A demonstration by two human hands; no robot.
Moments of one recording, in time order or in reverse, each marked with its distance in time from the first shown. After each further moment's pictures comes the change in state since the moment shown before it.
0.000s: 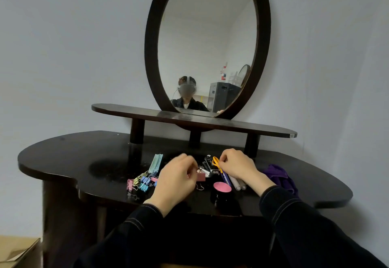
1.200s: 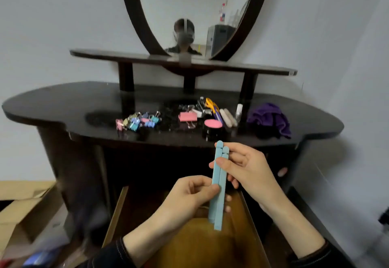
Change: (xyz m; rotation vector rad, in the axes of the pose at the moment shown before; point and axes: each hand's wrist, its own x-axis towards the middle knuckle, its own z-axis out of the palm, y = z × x) left_hand -0.150 0.087 -0.004 -1.230 -0.595 -0.644; right_hand -0.206 0.005 0.021 1.116 -0.051 -0.034
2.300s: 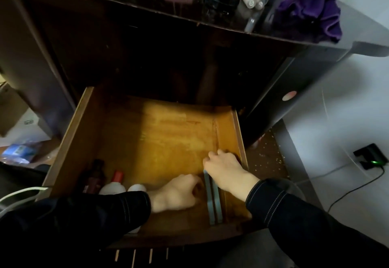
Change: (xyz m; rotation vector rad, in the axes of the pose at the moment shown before) left_hand 0.005 -0.255 0.014 0.884 -0.303 -0.497; right_hand -0.064 0.215 0.024 -1.636 -1.014 0.176
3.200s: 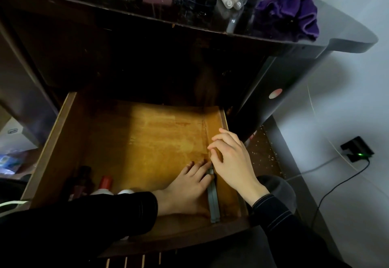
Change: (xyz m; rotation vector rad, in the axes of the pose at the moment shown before) left_hand 0.042 0.000 0.031 0.658 0.242 0.408; right_hand -0.020 0.036 0.041 0.686 0.811 0.218
